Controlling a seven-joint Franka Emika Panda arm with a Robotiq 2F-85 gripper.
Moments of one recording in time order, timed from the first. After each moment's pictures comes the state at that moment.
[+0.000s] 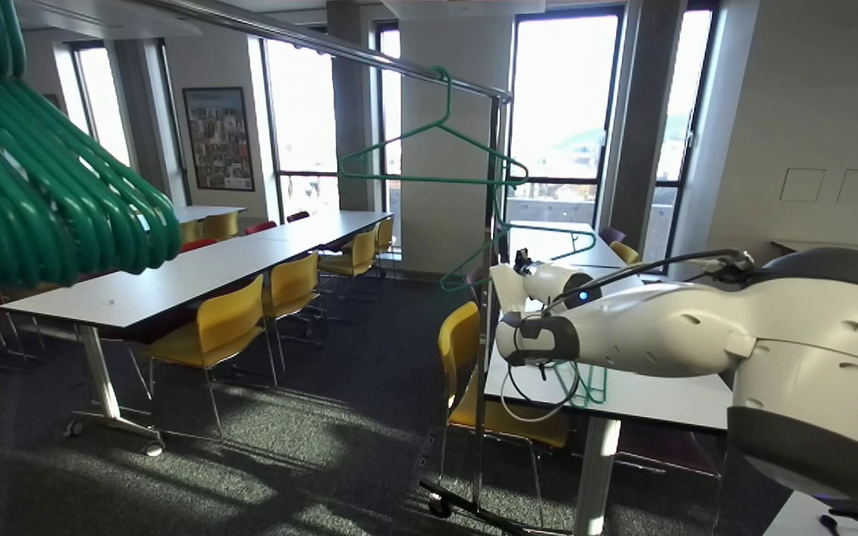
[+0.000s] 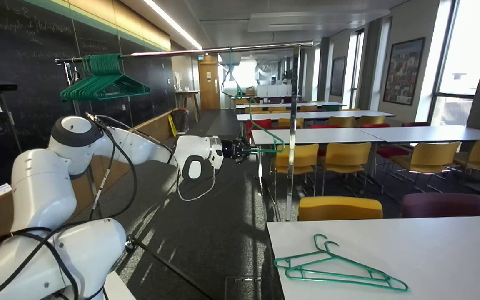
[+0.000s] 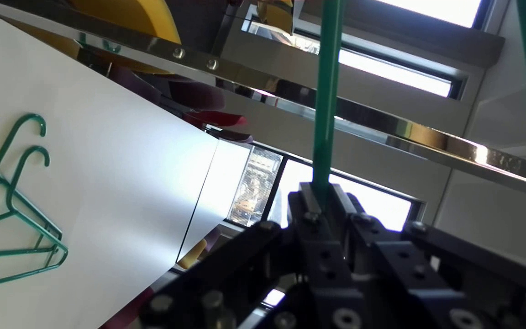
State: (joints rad) arm 1.46 0.94 -1.36 -2.15 1.03 3.45 1.33
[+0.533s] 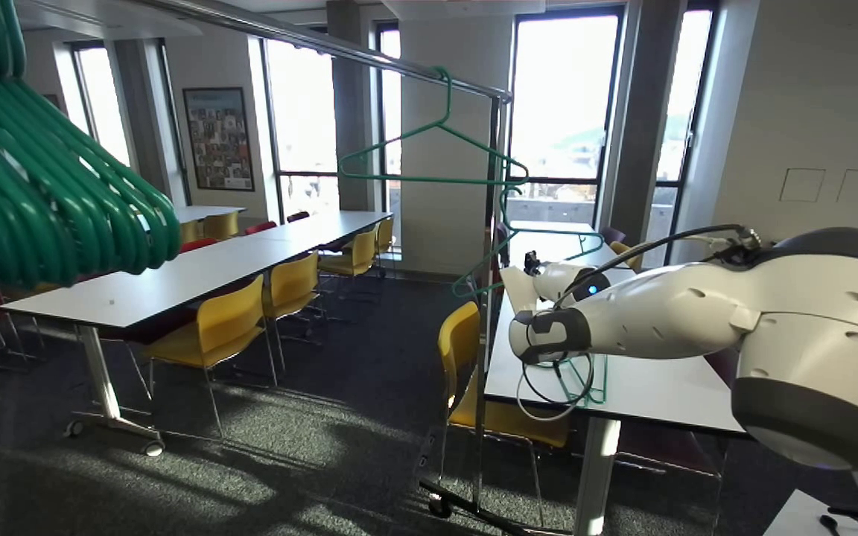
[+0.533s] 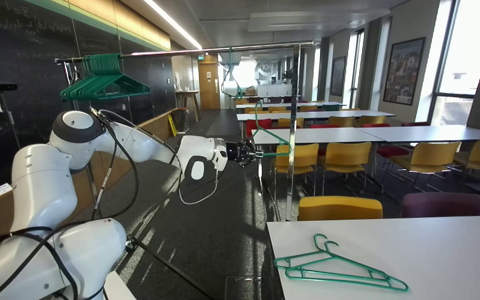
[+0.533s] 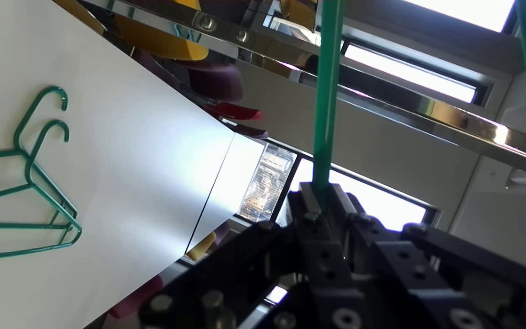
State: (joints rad) arm 1.44 0.87 -1.36 -2.20 0.94 3.45 1.33
